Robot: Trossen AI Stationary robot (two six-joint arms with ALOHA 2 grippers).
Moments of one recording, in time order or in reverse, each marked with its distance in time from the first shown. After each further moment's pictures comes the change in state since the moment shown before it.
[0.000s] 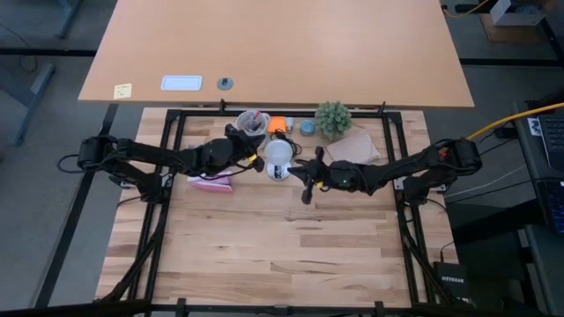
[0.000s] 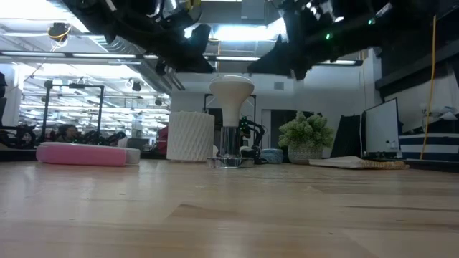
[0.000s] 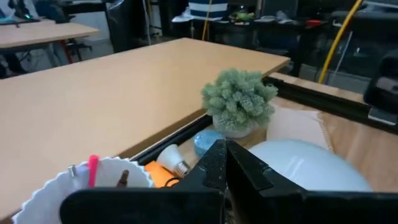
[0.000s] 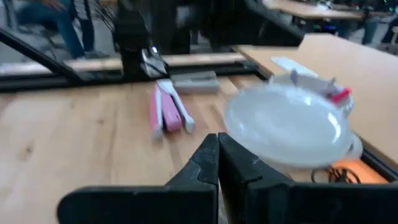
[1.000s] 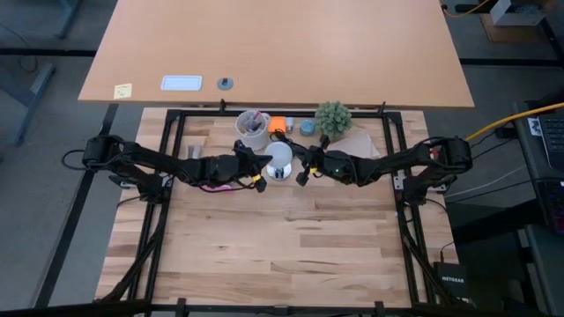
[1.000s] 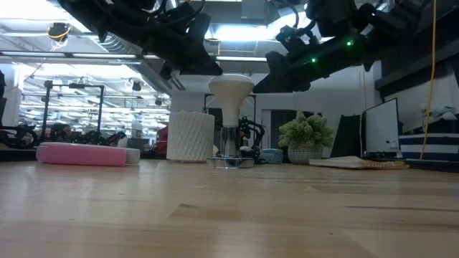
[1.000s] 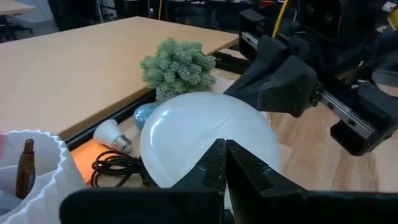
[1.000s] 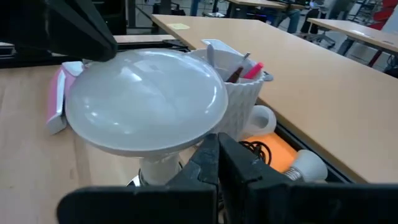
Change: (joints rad) left arm -0.125 0.062 0.002 -0.030 0.059 -0.081; right arm -0.124 0.081 0.000 0.025 0.132 -0.050
